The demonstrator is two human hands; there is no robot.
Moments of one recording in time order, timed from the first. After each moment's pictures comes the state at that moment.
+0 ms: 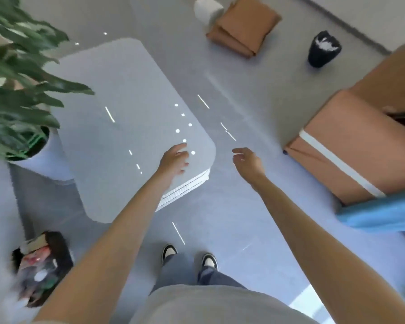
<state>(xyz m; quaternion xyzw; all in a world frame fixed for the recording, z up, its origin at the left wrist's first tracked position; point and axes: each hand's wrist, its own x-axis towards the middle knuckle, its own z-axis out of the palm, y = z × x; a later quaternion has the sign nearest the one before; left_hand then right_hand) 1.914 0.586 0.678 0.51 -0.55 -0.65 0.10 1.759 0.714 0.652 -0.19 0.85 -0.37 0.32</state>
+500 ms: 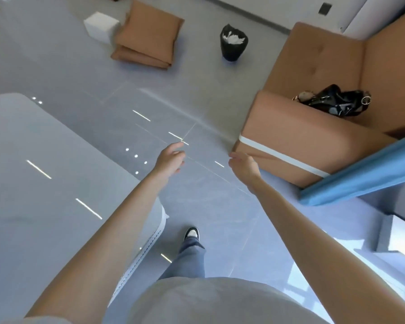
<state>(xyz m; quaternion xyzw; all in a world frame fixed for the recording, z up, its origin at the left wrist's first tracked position) 1.593 0.547 0.670 0.38 -0.67 -0.63 -0.04 1.506 0.727 0.644 0.00 0.88 -0.40 0.27</state>
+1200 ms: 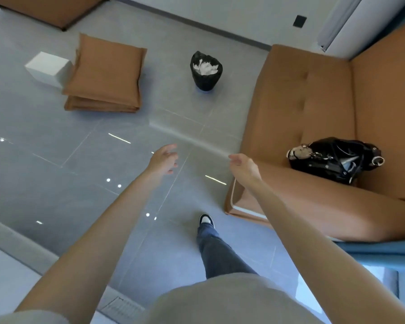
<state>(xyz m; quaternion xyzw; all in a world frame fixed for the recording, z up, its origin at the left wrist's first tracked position) 1.120 0.392 0.654 0.36 -0.69 -0.62 -0.10 1.069 0.602 0.630 0.03 0.89 -0.40 0.23</state>
